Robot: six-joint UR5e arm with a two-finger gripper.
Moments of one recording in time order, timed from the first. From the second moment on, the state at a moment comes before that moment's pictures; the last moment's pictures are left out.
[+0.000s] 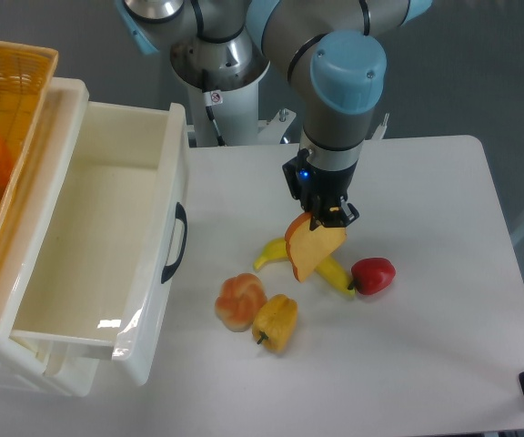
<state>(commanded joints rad) 2.55 -1.79 -1.54 -1.35 1.51 1.39</state>
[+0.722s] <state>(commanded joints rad) 2.54 -1.79 -1.53 -1.35 1.50 1.32</state>
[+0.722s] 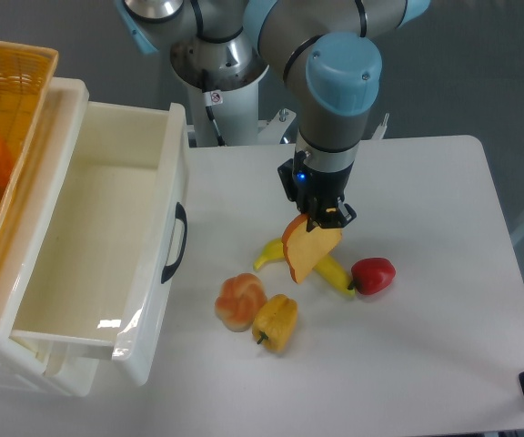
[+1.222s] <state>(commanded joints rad) 2.53 -1.75 -1.52 -1.37 1.47 1.14</state>
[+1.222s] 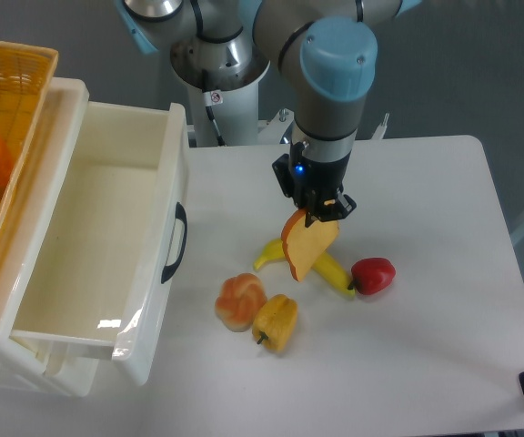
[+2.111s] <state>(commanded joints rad) 2.53 -1.57 -1.51 -1.43 1.12 0.76</state>
